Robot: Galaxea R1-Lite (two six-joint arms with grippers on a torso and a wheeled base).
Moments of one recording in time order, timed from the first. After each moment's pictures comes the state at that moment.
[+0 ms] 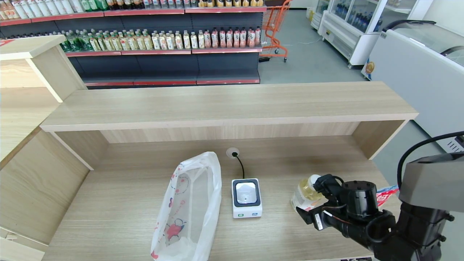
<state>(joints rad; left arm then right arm) 0.00 0.00 0.00 0.00 0.00 0.00 0.37 2.17 -0.35 -1.31 -0.12 -0.15</state>
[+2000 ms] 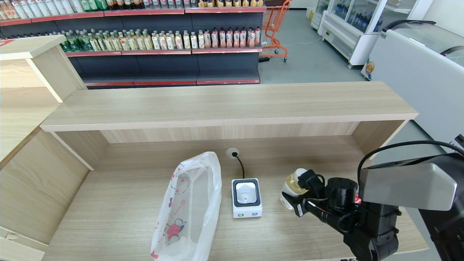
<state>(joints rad) 0.00 0.00 0.00 0.00 0.00 0.00 0.33 2.44 -0.57 -1.57 0.10 -0.25</state>
